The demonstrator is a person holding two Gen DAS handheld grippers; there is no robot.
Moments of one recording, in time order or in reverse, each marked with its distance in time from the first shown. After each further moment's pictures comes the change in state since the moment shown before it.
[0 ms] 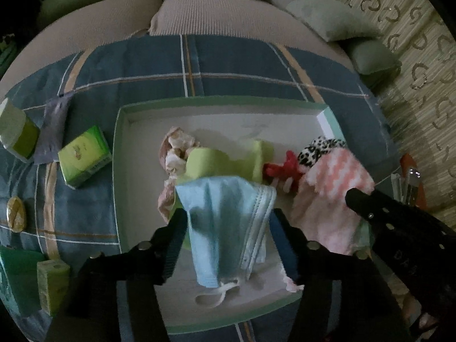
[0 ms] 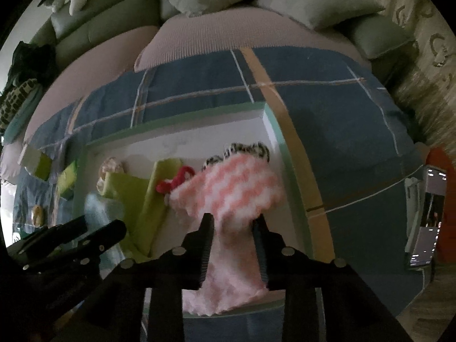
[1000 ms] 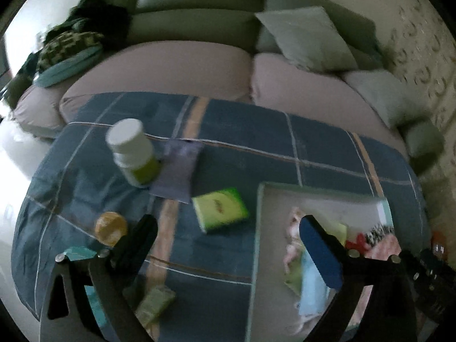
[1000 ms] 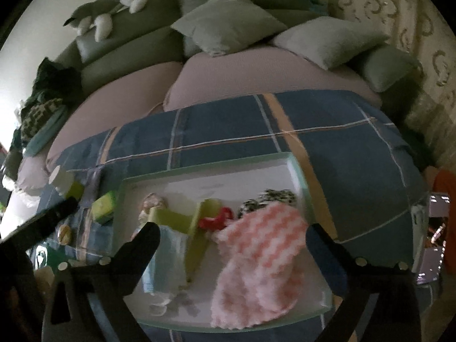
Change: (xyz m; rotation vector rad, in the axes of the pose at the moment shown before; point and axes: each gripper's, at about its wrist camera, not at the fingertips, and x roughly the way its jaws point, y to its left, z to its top) left arm -0.088 0.105 0.003 -0.244 -0.307 0.255; right arm -0.036 0.026 0.009 -0.028 -0.180 0.099
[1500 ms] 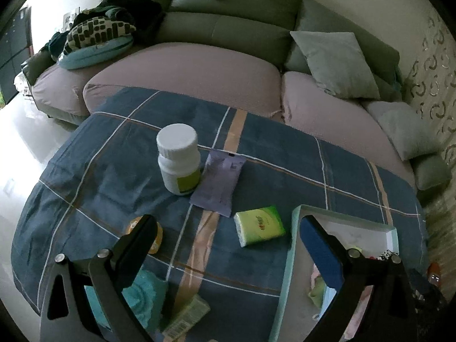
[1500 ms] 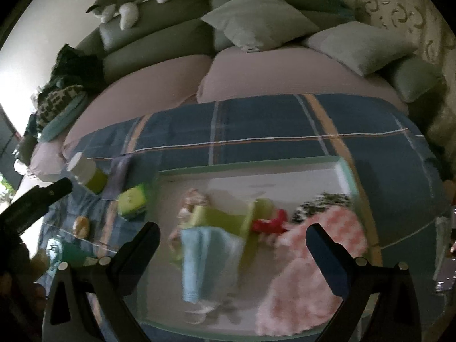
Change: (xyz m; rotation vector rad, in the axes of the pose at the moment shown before) left arm -0.007 0.053 0.007 -0.119 -0.041 0.031; right arm 0.016 0.059 -0.002 -0.064 0.009 0.092
